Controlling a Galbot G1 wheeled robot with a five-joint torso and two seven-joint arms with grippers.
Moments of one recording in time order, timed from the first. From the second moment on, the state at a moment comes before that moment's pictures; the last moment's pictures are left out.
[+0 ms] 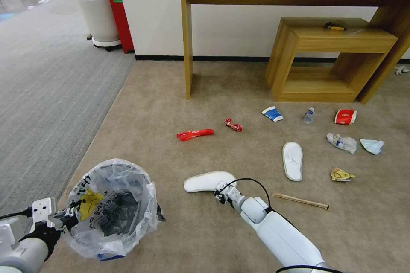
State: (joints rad) left arm 1.83 -1.26 -1.07 -2.37 -0.77 0.74 -0.13; right arm -0.79 1.30 -0.16 1.02 0.00 -0.18 -0.16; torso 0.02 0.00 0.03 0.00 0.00
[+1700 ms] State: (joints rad) left arm 1.78 -1.17 -0.97 -2.36 -0.71 0.74 -0.16; right arm -0.61 1.19 -0.32 1.92 0.84 -0.29 -0.05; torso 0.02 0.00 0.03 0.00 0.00
